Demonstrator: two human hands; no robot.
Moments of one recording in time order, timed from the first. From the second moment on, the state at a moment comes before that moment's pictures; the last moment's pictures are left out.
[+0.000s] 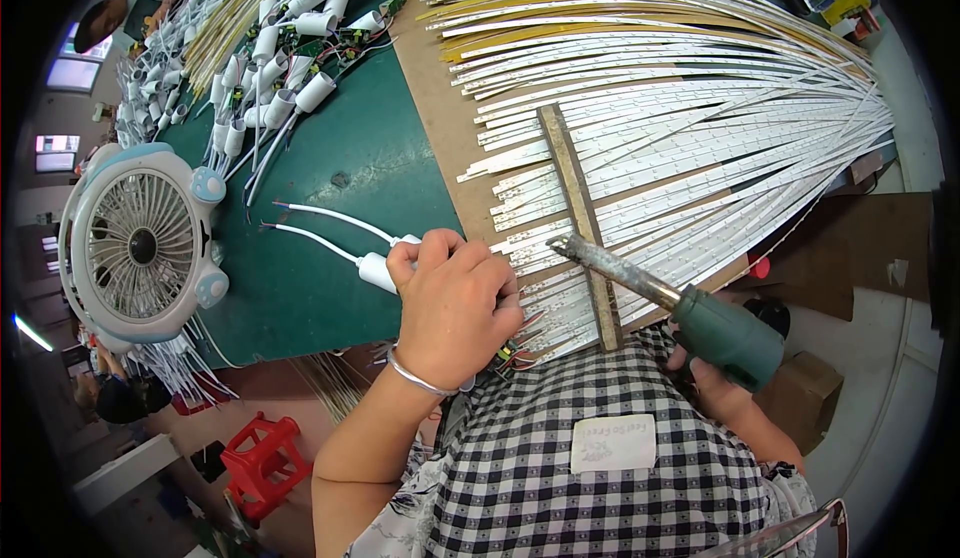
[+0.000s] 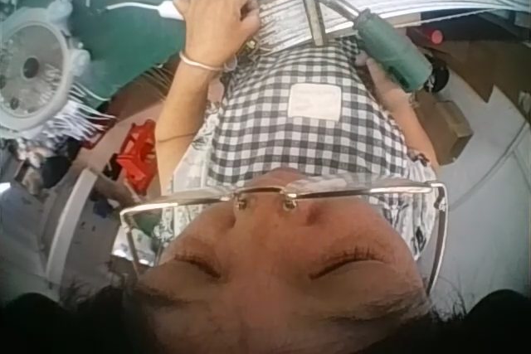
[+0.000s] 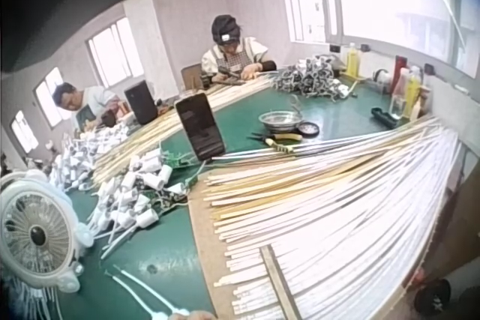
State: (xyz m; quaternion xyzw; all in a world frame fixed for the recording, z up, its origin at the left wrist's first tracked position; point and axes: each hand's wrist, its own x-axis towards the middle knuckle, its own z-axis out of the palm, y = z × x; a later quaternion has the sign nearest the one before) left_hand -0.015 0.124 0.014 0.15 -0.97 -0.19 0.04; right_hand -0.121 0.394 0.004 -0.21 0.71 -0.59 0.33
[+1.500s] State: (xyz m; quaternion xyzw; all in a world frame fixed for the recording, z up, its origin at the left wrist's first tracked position) left_hand -0.013 0.123 0.024 0.12 -0.98 -0.17 0.03; right_hand -0.171 0.322 -0.022 -0.08 0.48 -0.83 0.27
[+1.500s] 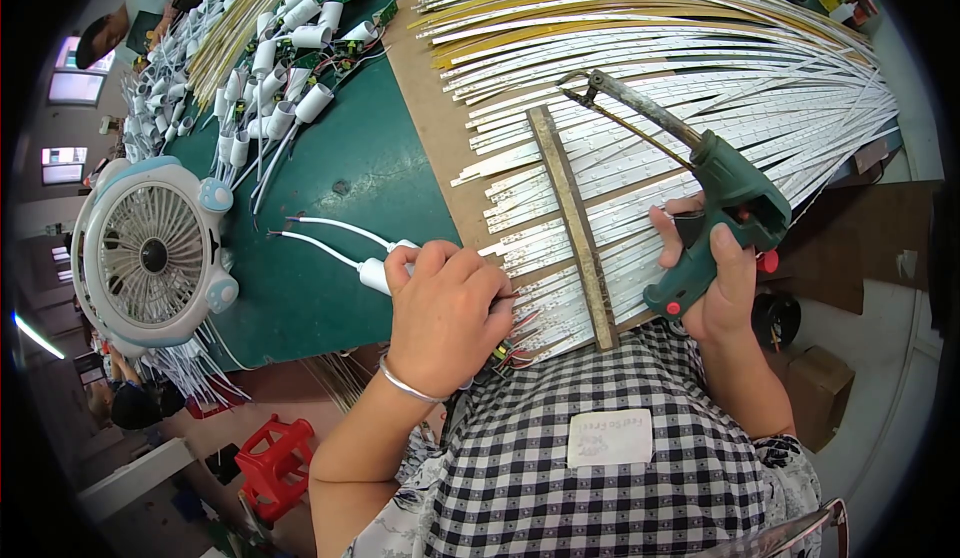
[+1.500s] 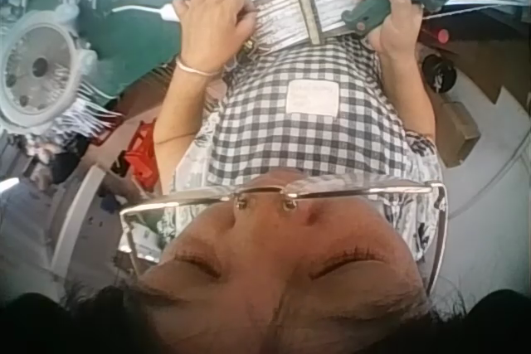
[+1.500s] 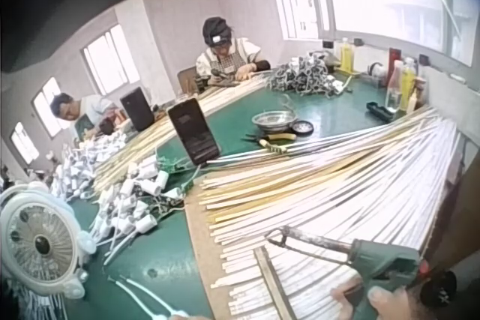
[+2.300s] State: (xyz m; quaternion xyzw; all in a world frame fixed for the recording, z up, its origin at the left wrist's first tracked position) left_hand -0.008 0.125 0.012 0.14 -0.94 -0.29 0.08; right_hand -0.171 0.325 -0.019 -0.08 0.50 -0.81 0.29
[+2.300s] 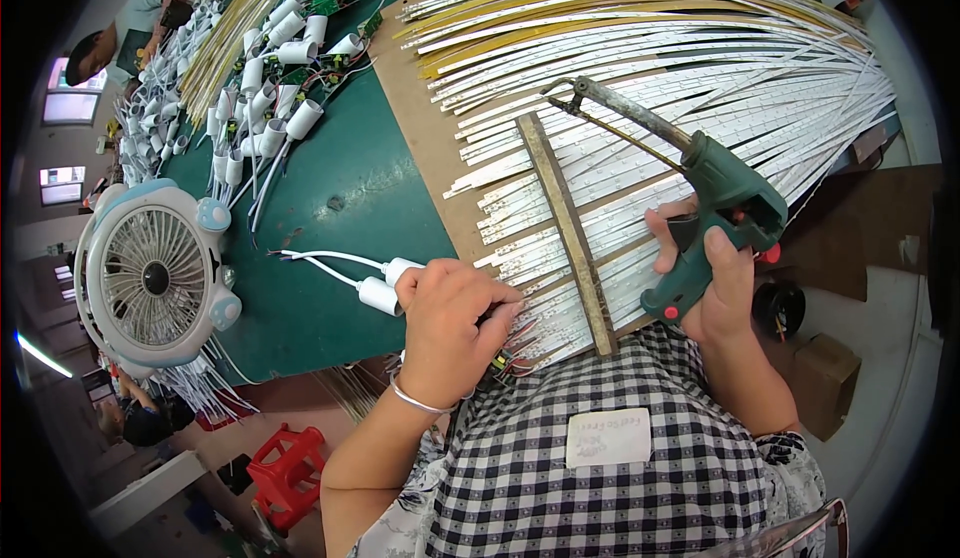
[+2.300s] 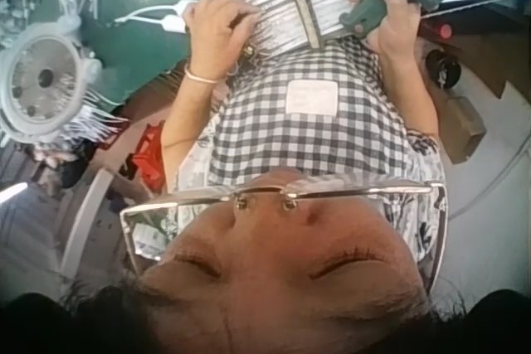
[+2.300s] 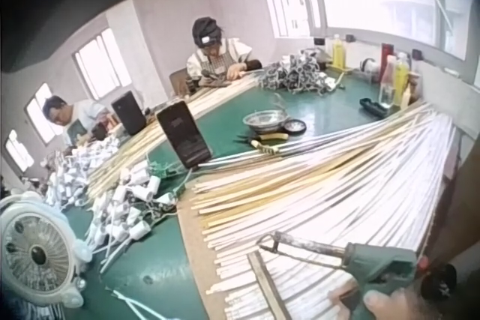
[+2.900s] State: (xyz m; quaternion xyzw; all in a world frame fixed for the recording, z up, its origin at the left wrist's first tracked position) left_hand -0.021 0.120 0.009 0.09 -0.96 -0.24 0.05; right_hand -0.142 0.393 0.005 -0.19 0.65 -0.64 0.36
